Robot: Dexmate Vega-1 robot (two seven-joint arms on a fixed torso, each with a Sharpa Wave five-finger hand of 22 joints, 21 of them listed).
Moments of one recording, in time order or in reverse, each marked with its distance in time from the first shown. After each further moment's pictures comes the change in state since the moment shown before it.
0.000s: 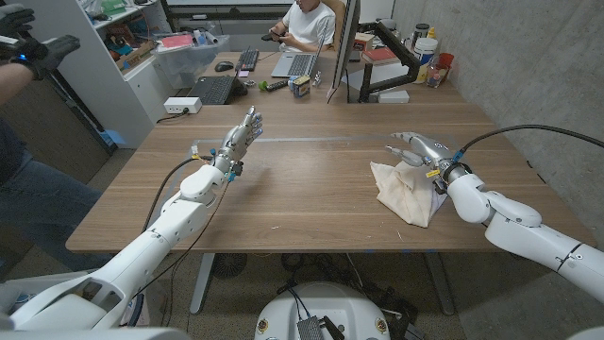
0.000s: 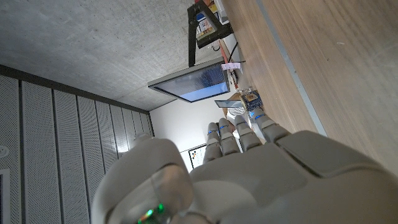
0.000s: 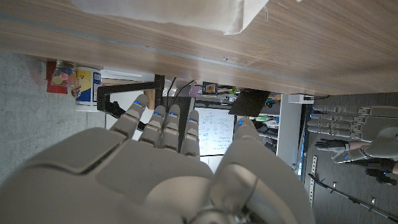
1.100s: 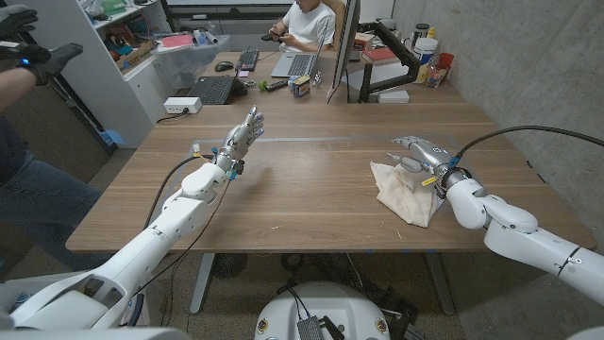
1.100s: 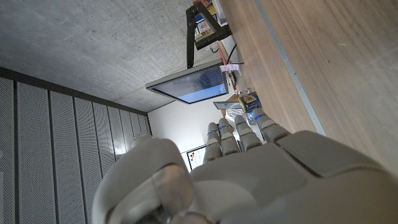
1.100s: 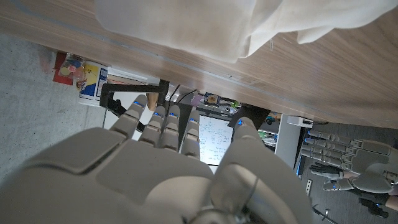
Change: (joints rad) left arm -0.017 -0.003 0.006 0.005 -0.001 0.025 0.000; left_hand 0.008 0.008 -0.005 0.000 0.000 0.000 0.000 0.000 0.000 0.000 0.000 0.000 0.000 0.000 0.000 0.000 0.000 0.000 0.000 0.000 0.000; right arm 0.005 -0.022 -0.052 -0.019 -0.107 -0.082 0.002; right_hand 0.000 0.000 0.004 -0.004 0.000 0.000 -0.011 0.000 0.000 -0.011 0.000 0.000 0.000 -0.004 -0.004 0.000 0.000 -0.003 0.003 0.000 0.000
